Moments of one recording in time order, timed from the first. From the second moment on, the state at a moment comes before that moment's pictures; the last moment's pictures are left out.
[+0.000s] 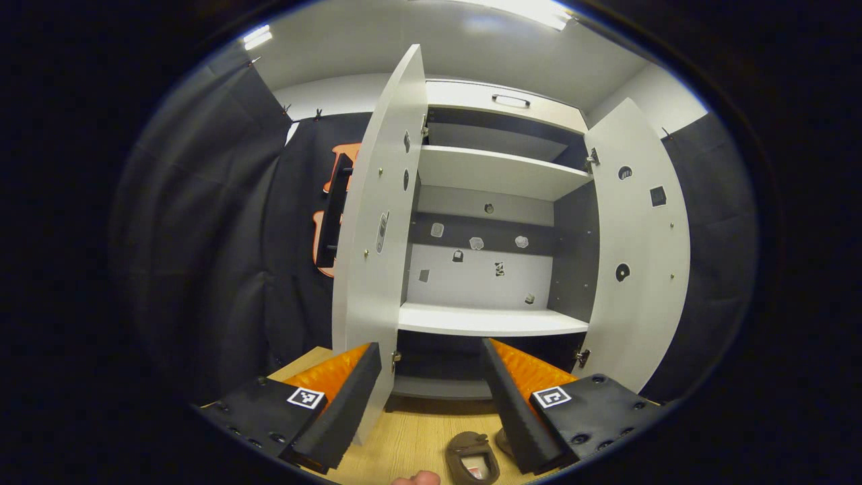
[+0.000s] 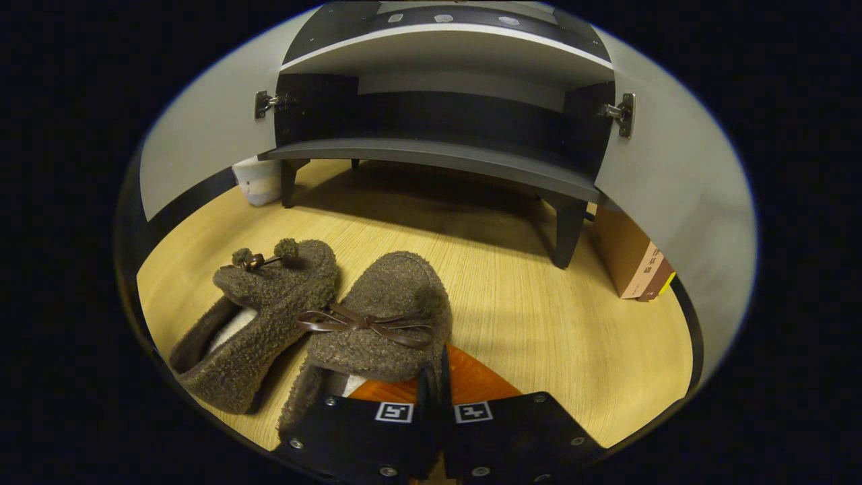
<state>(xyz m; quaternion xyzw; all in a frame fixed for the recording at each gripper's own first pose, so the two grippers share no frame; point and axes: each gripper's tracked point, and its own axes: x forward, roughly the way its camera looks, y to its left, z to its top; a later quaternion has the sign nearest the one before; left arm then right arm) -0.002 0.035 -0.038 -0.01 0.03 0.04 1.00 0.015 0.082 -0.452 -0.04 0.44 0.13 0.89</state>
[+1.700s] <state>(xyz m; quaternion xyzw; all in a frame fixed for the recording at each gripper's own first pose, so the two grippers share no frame) -0.005 0.017 -0.069 -0.02 0.06 0.02 1.00 0.382 0.072 -0.166 0.03 0.31 -0.03 0.95</state>
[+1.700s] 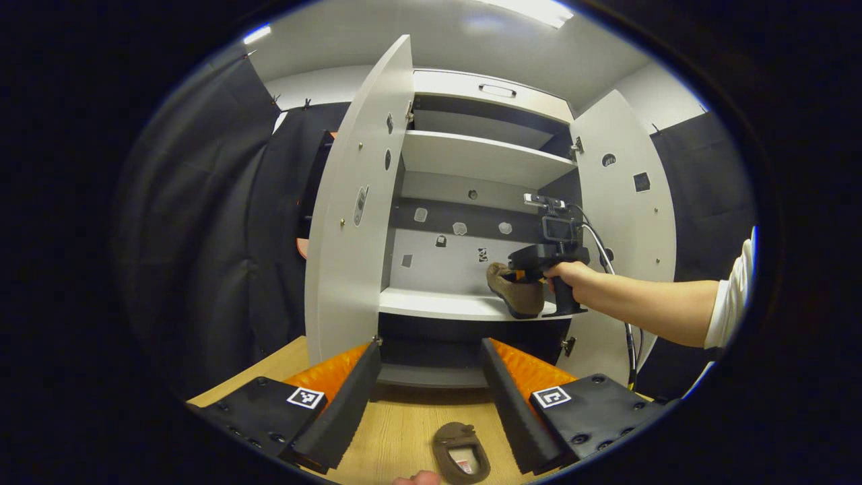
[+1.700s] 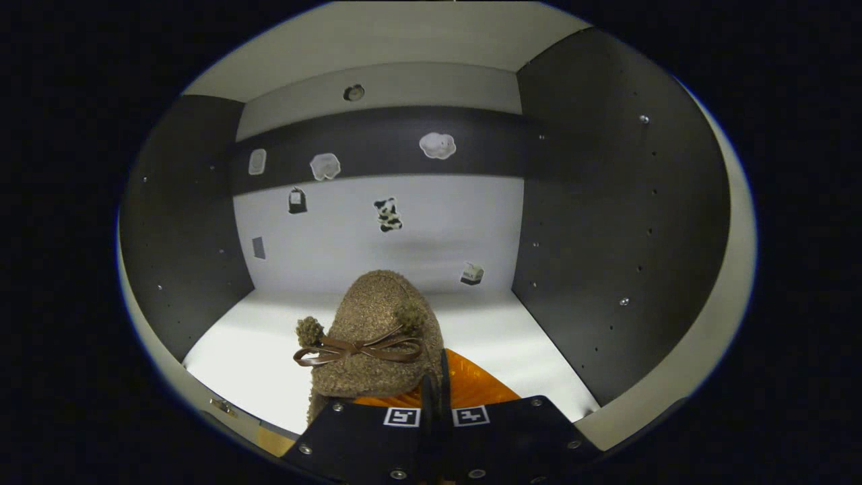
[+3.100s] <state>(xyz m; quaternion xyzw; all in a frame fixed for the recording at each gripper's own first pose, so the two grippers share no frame) 0.003 0.022 -0.075 -0.03 0.06 0.02 1.00 0.294 0.061 -0.049 0.02 0.22 0.05 0.98</state>
